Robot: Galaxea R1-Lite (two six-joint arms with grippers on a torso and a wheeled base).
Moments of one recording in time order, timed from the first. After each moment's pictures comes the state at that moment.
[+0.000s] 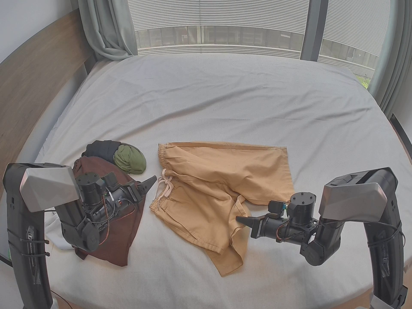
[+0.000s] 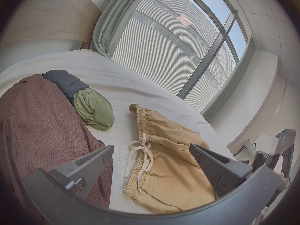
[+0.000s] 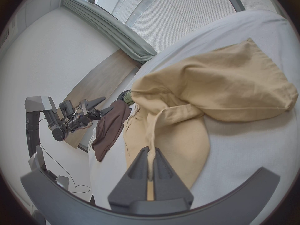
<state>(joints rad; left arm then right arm) -0.15 2.39 -0.69 -1.54 -0.29 -0.42 0.45 2.50 -0.71 -1.47 0.42 0.44</state>
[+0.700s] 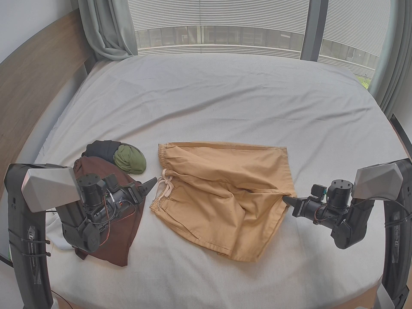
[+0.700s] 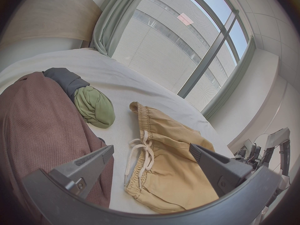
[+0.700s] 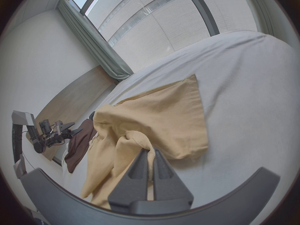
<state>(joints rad) -0.15 2.40 -0.69 -1.54 -0.29 -0.42 0.14 2.46 -0.63 -1.52 0.42 0.34</state>
